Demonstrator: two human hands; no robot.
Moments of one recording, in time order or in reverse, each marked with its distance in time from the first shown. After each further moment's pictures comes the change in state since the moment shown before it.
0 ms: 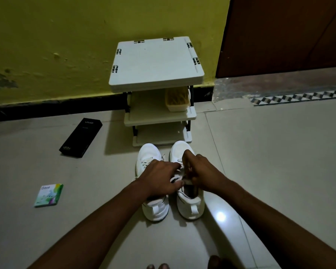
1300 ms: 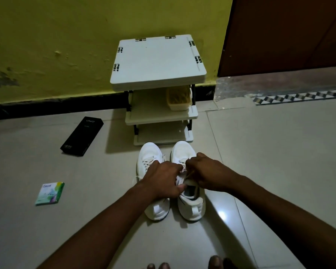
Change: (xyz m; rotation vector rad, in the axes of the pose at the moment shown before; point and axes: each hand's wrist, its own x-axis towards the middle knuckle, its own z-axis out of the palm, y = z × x) left_hand -0.002 0.016 0.000 0.102 -0.074 -0.097; right_hand -0.006 -0.006 -0.026 -0.335 -0.198 -0.104
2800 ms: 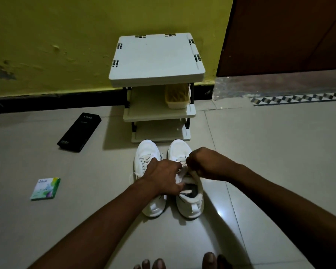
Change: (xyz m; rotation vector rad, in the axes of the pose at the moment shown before) left_hand 0.003 0.015 -0.009 0.050 -0.092 -0.078; right_hand 0.011 0.017 -0.009 0.013 0.078 -0.124
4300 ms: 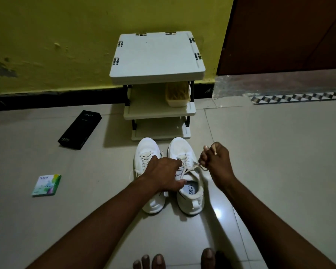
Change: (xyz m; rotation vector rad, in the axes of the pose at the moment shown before) left_hand 0.002 0.000 0.003 -0.021 0.001 0.002; right_hand -0.012 -0.001 0.045 1.325 0.788 0.540
